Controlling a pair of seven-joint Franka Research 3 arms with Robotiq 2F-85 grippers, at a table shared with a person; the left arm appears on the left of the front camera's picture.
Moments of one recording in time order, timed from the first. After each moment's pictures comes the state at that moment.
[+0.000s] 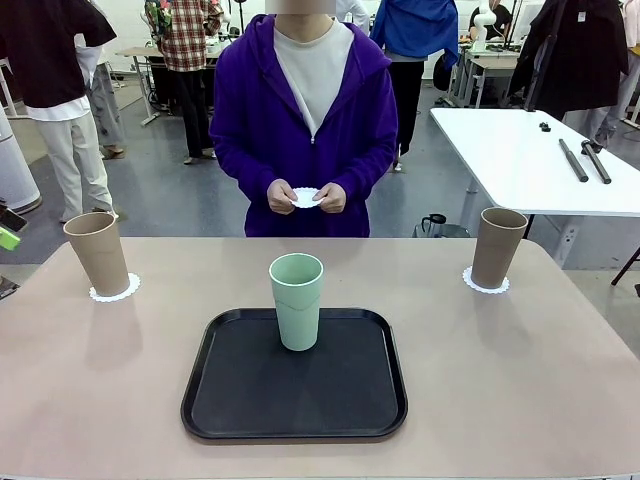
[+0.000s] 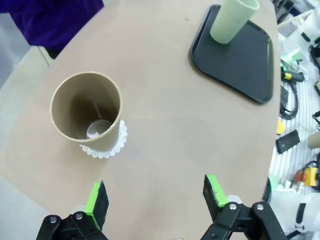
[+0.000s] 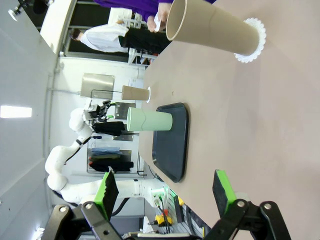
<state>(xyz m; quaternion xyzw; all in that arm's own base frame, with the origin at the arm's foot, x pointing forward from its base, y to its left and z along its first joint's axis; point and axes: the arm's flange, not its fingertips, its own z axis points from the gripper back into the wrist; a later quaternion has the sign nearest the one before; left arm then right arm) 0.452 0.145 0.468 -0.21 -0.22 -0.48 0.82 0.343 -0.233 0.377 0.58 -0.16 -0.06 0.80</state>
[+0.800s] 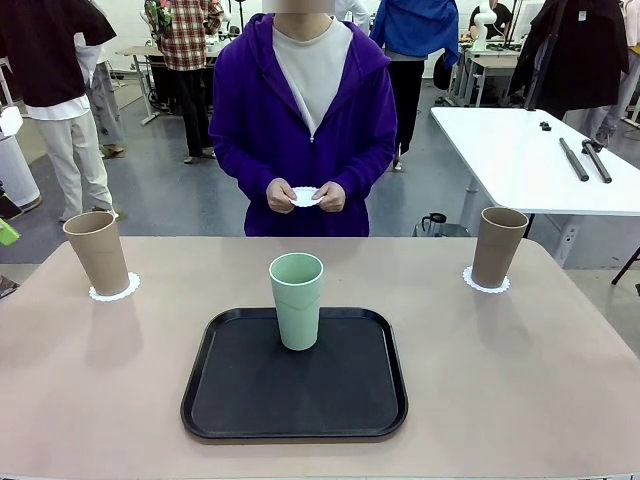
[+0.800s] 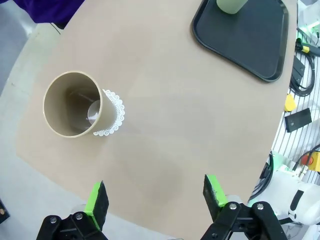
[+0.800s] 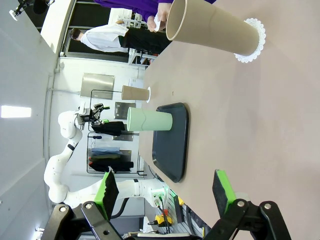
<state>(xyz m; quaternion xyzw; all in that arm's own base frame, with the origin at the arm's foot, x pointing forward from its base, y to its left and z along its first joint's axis) 0.426 0.088 0.512 -0.10 -0.16 -0.50 0.84 0.343 -0.233 0.377 0.58 -0.16 -0.06 0.80</state>
